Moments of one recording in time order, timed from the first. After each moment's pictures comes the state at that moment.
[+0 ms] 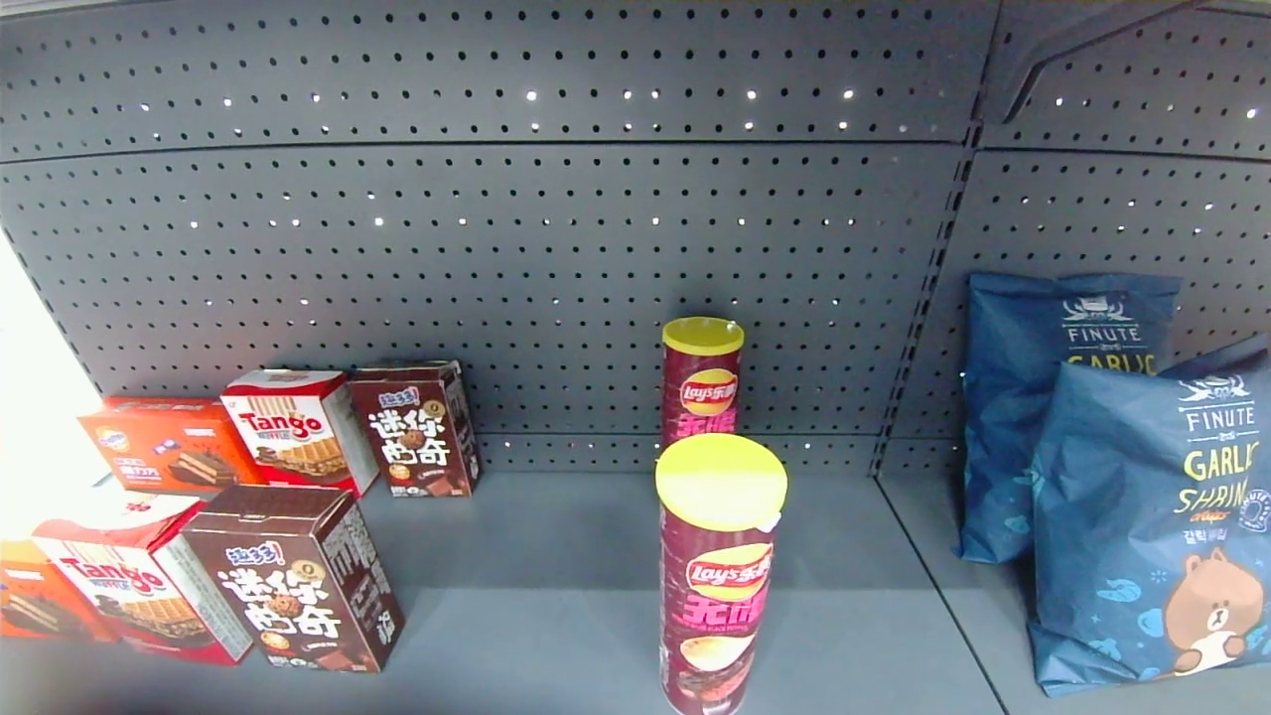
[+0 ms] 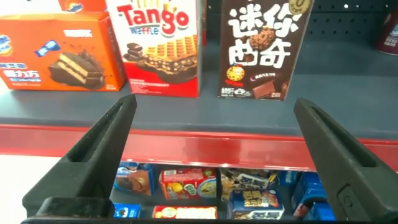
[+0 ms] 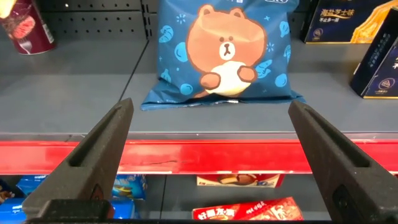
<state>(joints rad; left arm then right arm) 0.00 0.00 0.00 0.00 0.05 0.00 0.00 0.00 0.00 0.00 -0.01 0.00</state>
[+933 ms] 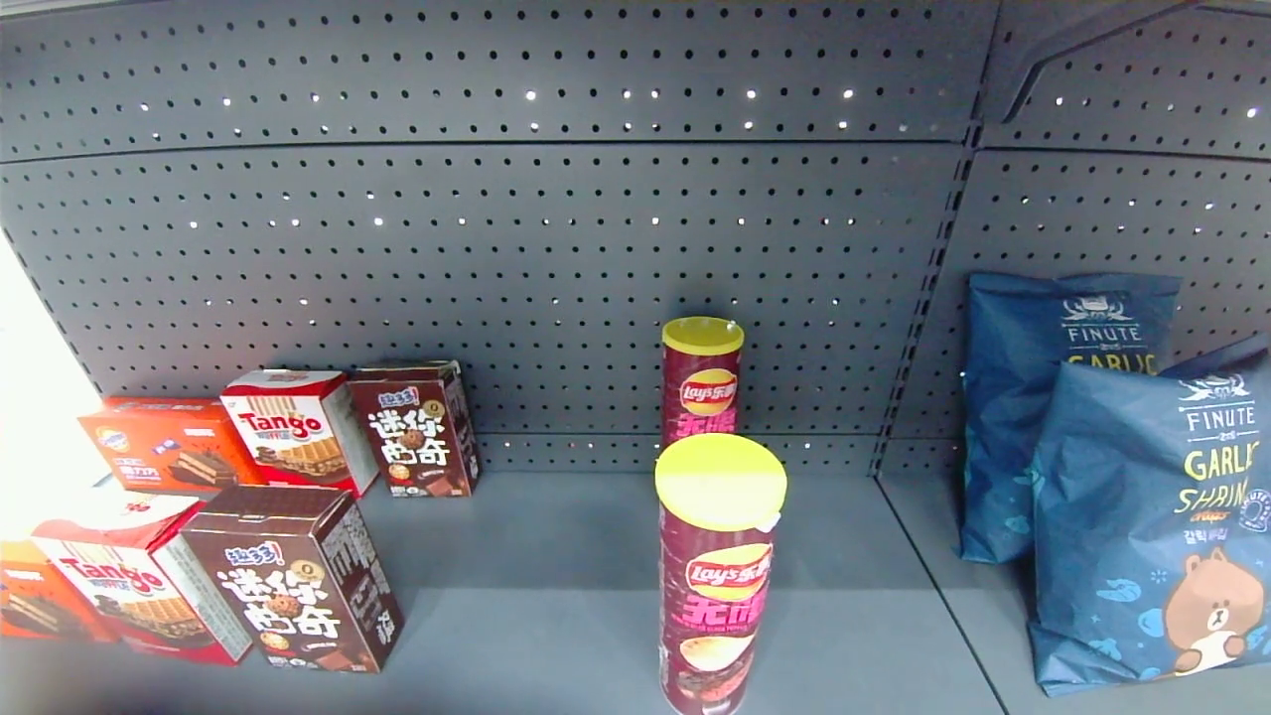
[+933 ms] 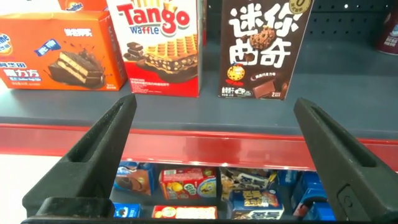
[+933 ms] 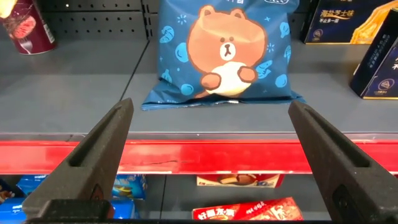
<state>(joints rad) 0.00 0.00 0.00 0.00 0.05 -0.01 0.00 0.00 0.00 0.00 -0.01 0.00</state>
